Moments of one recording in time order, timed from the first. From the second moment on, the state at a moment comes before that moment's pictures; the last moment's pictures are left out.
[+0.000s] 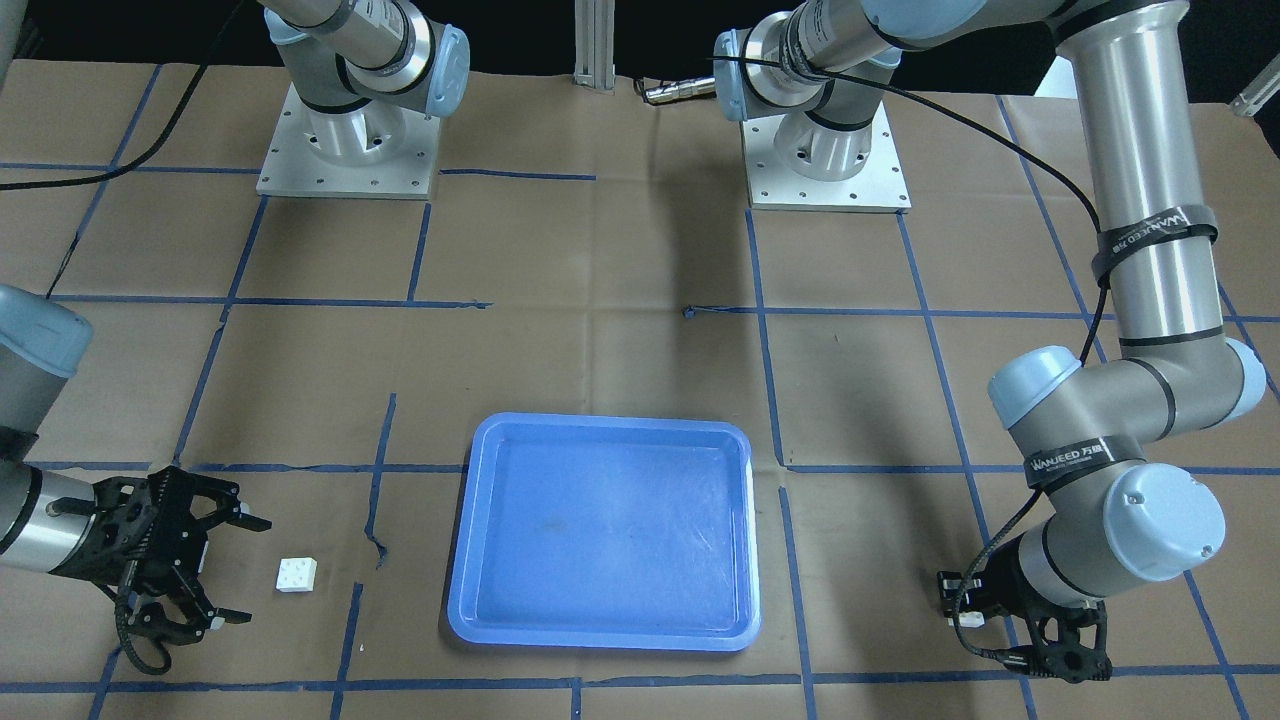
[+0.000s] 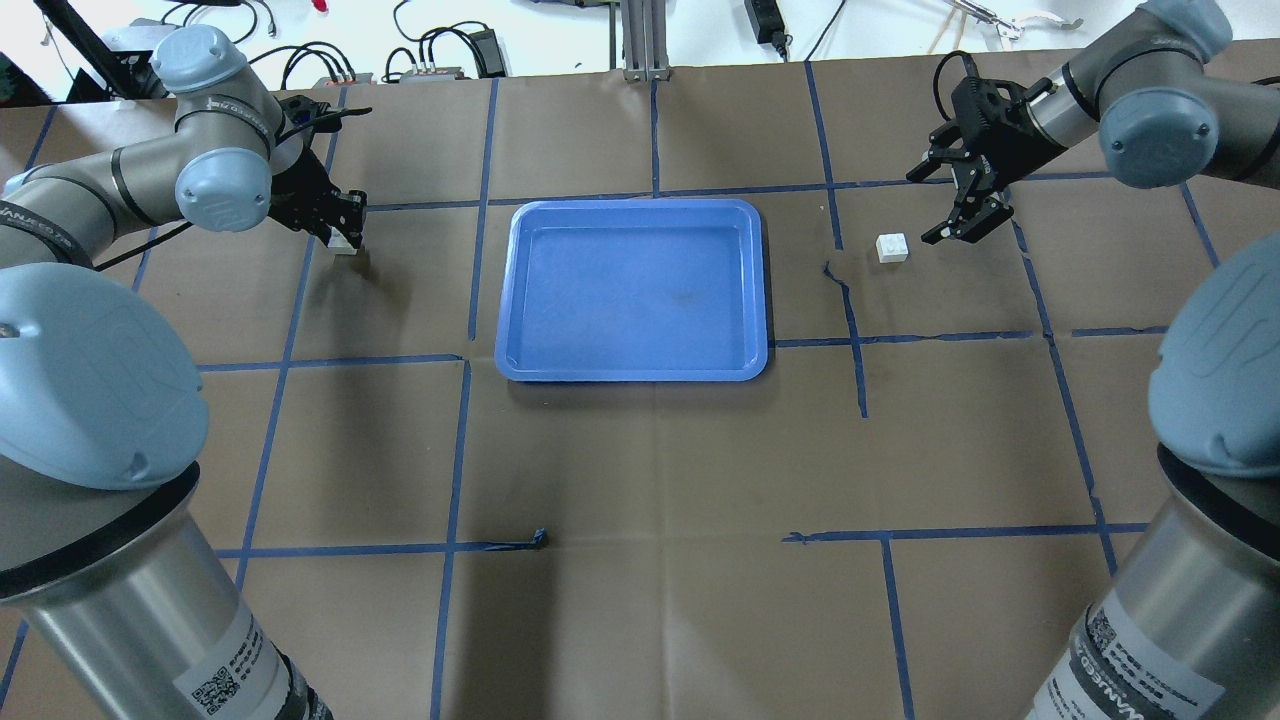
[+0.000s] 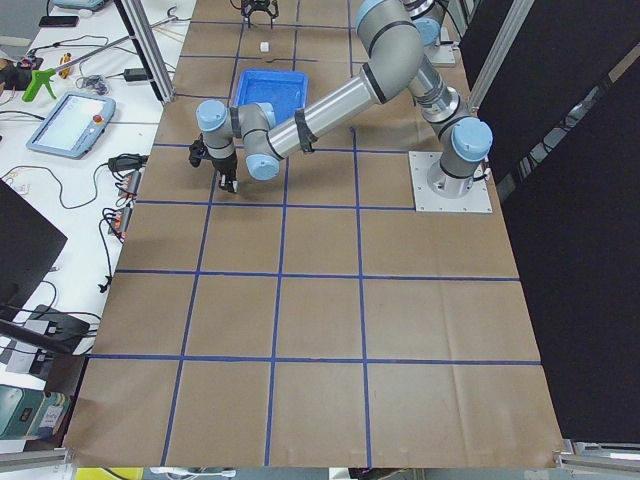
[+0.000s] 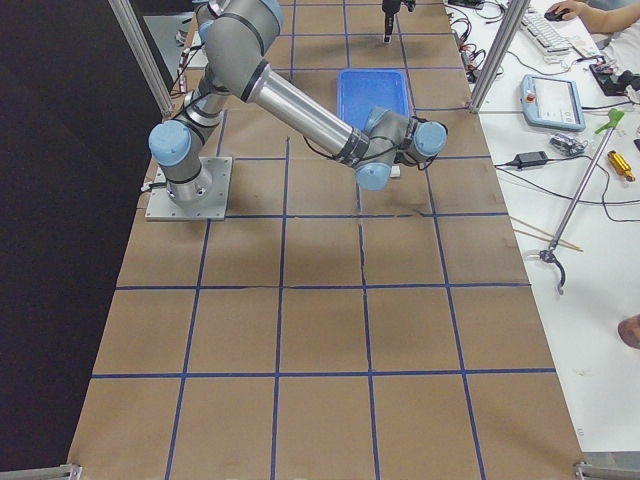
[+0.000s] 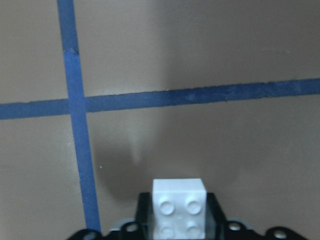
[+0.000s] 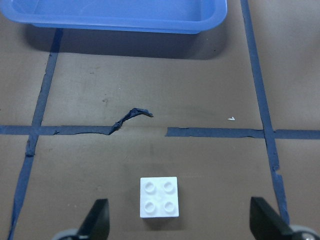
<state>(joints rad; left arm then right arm) -1.32 -2.26 -1.41 -1.01 1.56 0.35 1.24 -0.94 1.47 -1.91 -1.03 -1.98</state>
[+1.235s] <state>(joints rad) -1.76 -1.91 -1.63 -1.06 1.56 0.72 1.24 -0.87 1.48 -1.92 -1.02 -2.02</state>
